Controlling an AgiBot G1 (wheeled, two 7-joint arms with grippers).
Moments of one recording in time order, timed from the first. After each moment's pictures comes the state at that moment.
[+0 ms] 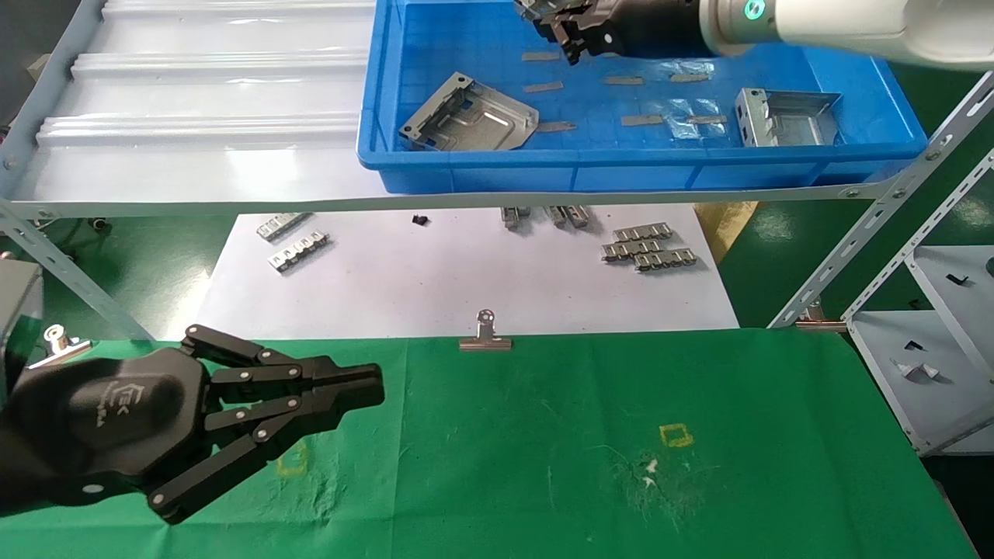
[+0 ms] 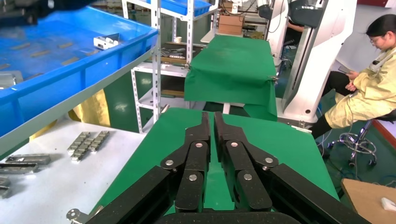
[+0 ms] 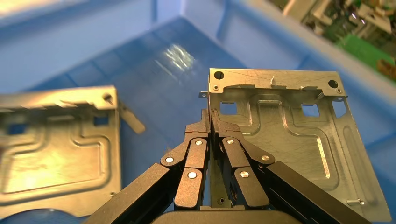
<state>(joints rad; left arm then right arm) -1.10 0.58 0.36 -1.26 0.67 1.46 -0.14 2.09 -1.31 -0.85 0.22 -1.41 -0.89 0.22</state>
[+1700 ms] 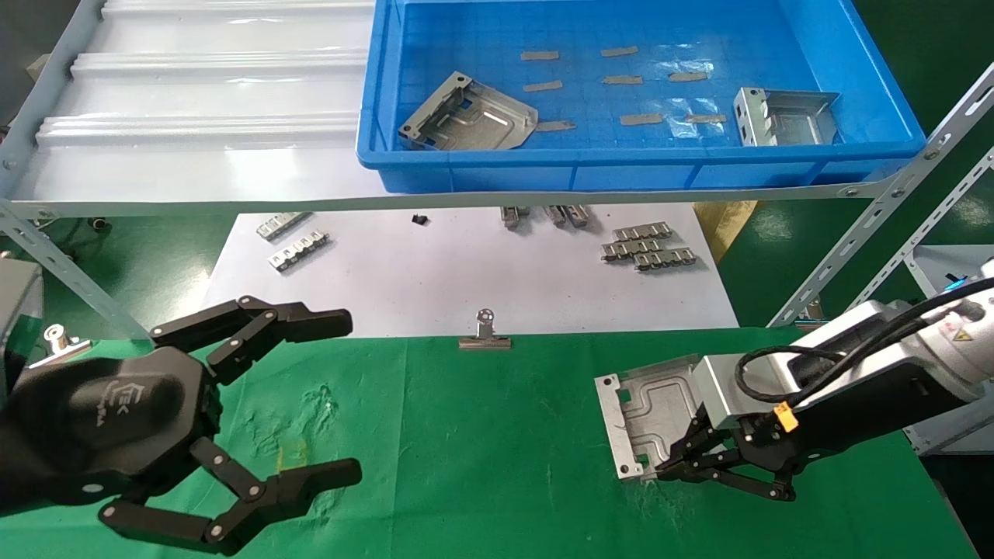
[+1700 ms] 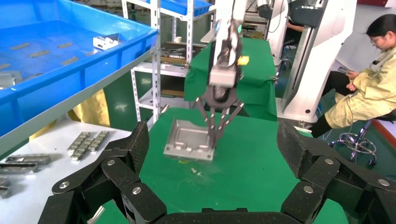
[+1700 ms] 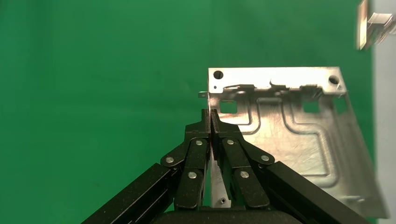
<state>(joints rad) -1.10 0.58 0.36 -1.26 0.67 1.46 -0.14 2.01 -0.85 -1.44 0.73 -1.13 -1.56 -0.07</state>
